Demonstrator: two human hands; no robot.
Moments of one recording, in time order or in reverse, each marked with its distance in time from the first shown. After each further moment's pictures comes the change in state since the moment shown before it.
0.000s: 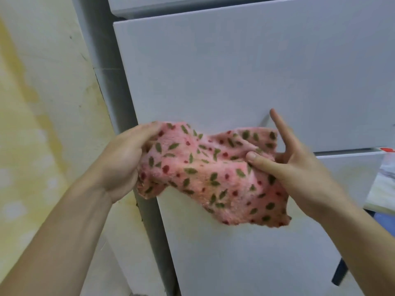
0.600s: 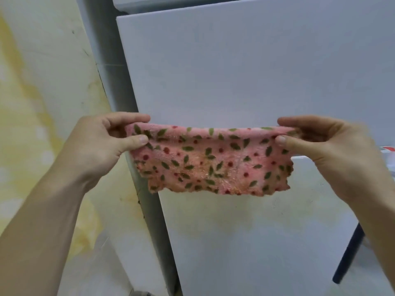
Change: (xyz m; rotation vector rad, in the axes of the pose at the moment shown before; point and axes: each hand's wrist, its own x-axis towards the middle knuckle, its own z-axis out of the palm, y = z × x) left_hand -0.002 0.011 -0.044 0.524 0.239 0.264; right_hand 0.011 -0.007 -0.035 -0.163 0.259 -0.209
